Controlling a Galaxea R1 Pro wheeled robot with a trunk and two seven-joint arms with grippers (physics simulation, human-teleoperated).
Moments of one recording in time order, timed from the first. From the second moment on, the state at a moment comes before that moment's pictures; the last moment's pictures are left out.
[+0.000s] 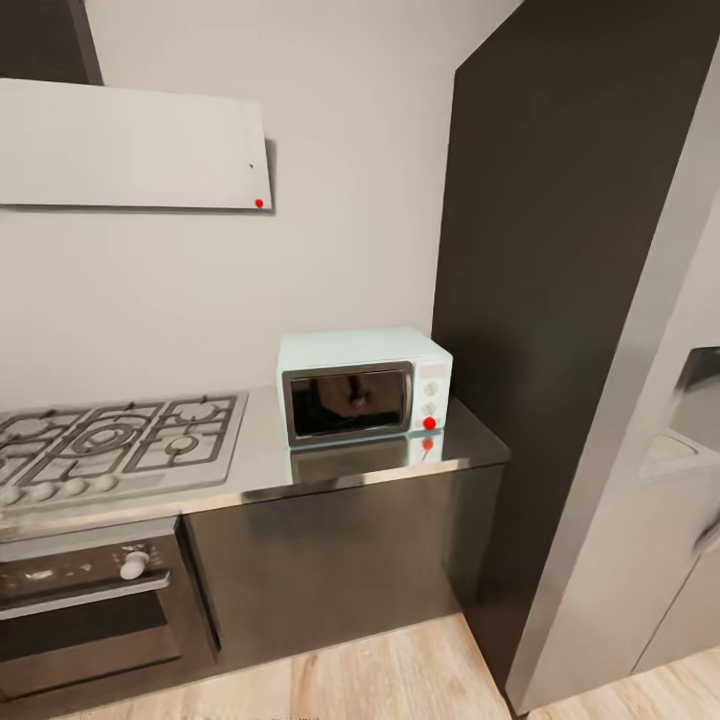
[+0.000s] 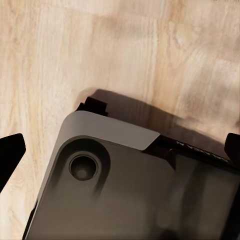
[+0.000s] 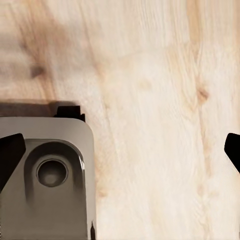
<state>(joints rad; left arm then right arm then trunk) -0.23 0.01 -0.36 0.00 0.74 0.02 0.02 -0.17 -0.07 0.15 0.02 -0.12 -0.11 -0.11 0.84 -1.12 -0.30</state>
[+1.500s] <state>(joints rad) -0.23 0.01 -0.36 0.00 0.74 0.02 0.02 -0.17 -0.07 0.15 0.02 -0.12 -0.11 -0.10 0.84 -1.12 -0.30</state>
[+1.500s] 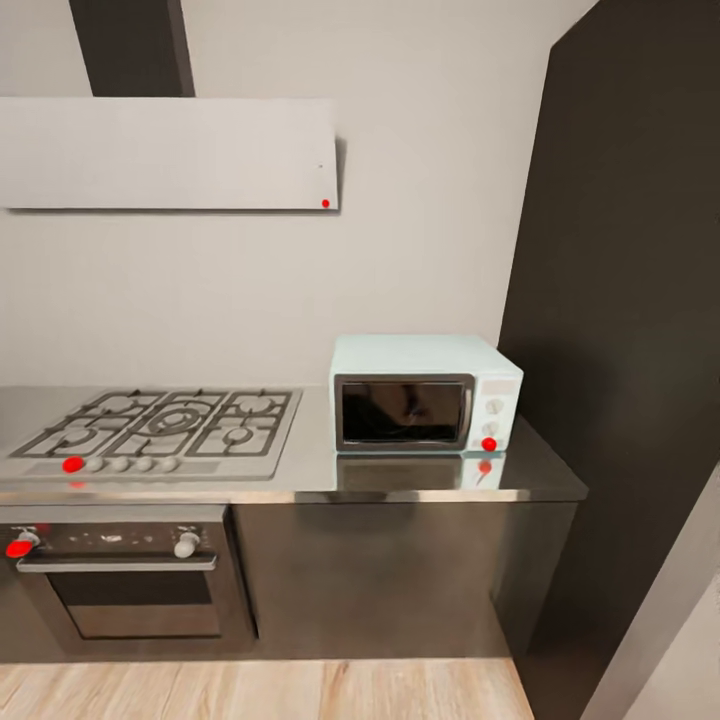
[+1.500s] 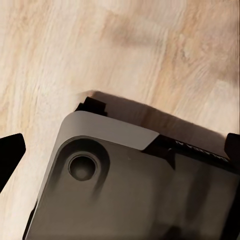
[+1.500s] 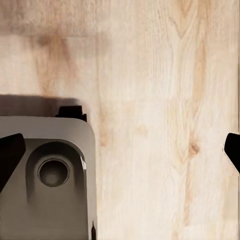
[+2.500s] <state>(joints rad) -0.23 0.01 -0.36 0.00 0.74 0.02 0.02 -0.17 0.01 0.15 -0.41 0.02 0.09 -0.08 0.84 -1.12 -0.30</state>
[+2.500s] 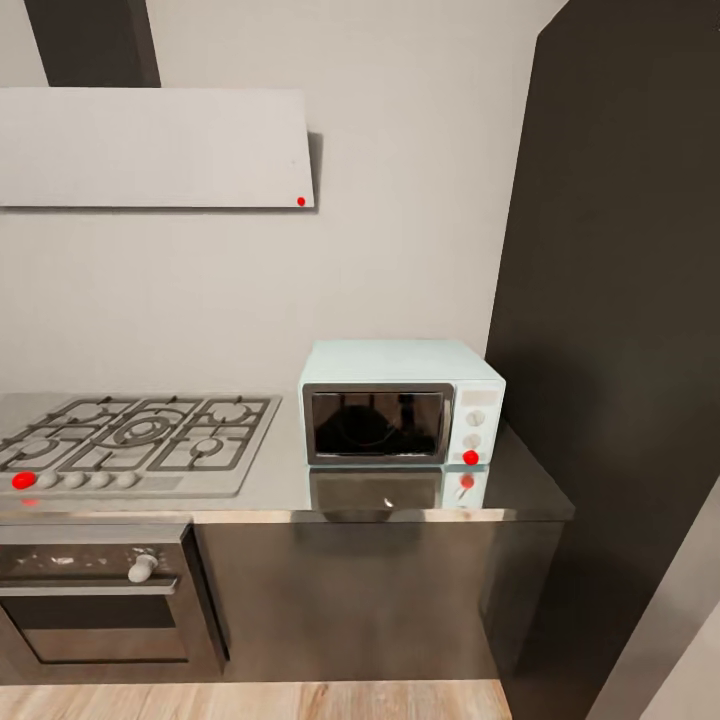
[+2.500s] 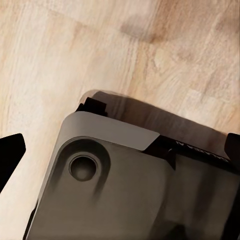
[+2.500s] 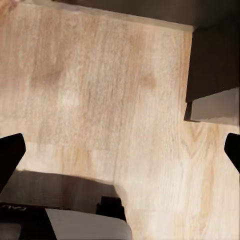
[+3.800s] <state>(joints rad) -0.23 0.01 -0.36 0.00 0.74 0.02 0.02 -0.56 0.00 -0.01 -1.26 0.02 0.48 -0.09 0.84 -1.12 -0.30</state>
